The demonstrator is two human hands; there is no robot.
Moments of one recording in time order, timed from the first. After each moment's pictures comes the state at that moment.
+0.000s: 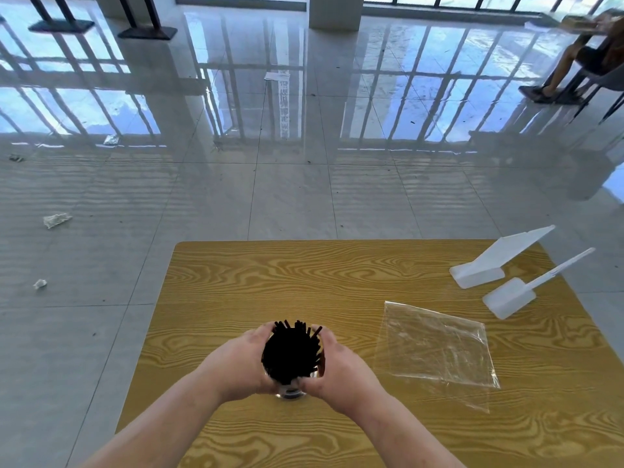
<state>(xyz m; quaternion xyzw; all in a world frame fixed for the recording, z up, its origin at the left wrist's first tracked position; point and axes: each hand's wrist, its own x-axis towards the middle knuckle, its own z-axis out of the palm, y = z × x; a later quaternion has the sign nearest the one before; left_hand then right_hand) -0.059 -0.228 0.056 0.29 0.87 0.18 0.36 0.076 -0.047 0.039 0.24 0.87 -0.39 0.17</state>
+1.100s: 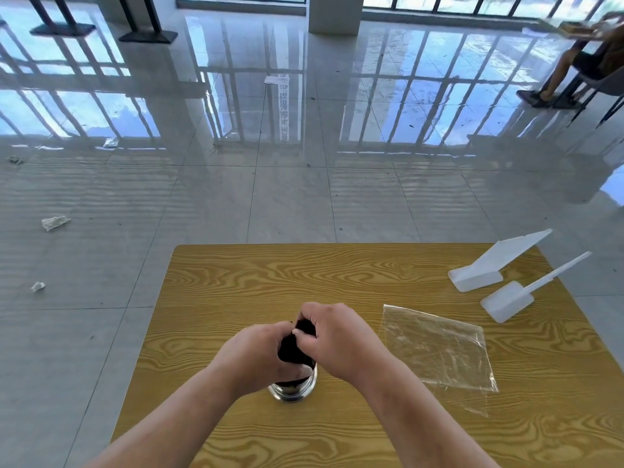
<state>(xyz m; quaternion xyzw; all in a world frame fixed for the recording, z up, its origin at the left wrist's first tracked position) -0.051 -0.202 0.076 0.33 0.87 0.21 0.30 0.038 -0.037 0.127 0.13 0.93 -0.33 0.06</state>
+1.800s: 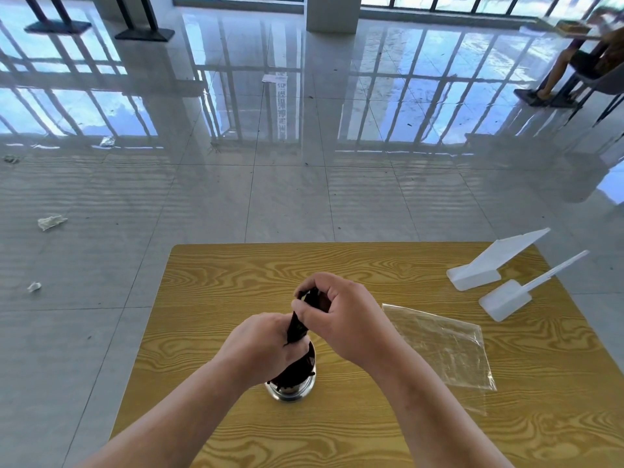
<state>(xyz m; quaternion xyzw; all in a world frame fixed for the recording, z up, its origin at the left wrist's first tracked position) -0.056 -0.188 0.090 0.37 0.86 0.23 0.26 0.038 -0.025 0.158 0.15 0.87 -0.47 -0.04</state>
